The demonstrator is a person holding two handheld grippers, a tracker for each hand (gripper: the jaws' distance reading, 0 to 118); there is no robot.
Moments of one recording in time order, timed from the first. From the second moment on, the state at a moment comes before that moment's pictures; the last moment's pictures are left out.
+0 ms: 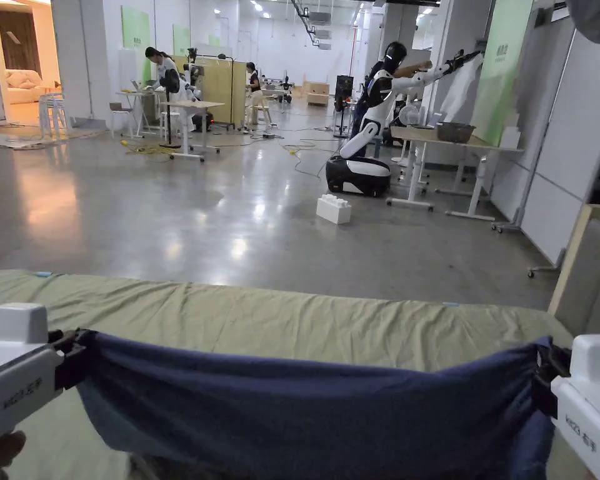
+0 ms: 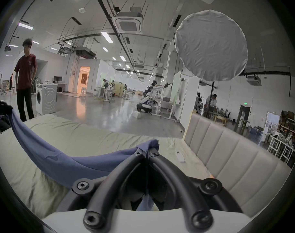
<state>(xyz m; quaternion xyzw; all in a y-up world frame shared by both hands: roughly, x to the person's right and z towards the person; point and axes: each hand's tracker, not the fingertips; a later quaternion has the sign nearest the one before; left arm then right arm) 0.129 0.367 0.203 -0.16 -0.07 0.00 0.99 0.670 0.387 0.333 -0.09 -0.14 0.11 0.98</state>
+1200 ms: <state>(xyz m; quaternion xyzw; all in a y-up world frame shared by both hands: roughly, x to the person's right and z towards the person) 0.092 0.117 0.353 -0.43 -0.10 -0.06 0.90 0.645 0.130 0.483 -0.41 -0.12 0.12 0.90</state>
